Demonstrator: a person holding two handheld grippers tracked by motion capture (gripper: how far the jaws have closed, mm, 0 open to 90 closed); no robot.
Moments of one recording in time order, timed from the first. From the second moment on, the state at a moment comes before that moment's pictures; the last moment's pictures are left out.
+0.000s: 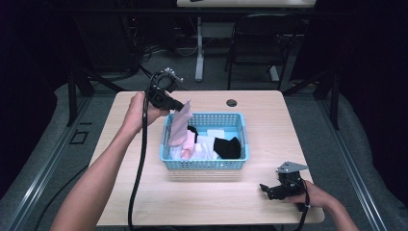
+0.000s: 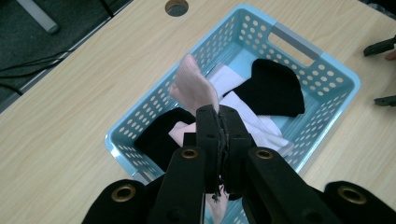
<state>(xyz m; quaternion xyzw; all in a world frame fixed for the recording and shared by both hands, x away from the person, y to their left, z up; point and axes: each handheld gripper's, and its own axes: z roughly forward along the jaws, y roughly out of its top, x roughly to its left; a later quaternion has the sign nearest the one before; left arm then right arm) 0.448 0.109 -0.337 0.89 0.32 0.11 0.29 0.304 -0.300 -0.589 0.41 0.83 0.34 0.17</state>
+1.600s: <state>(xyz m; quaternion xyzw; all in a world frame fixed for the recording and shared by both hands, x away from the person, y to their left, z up) 0.428 0.248 -0.305 0.84 0.43 0.16 0.31 0.304 -0.300 -0.589 0.41 0.83 0.34 0.17</state>
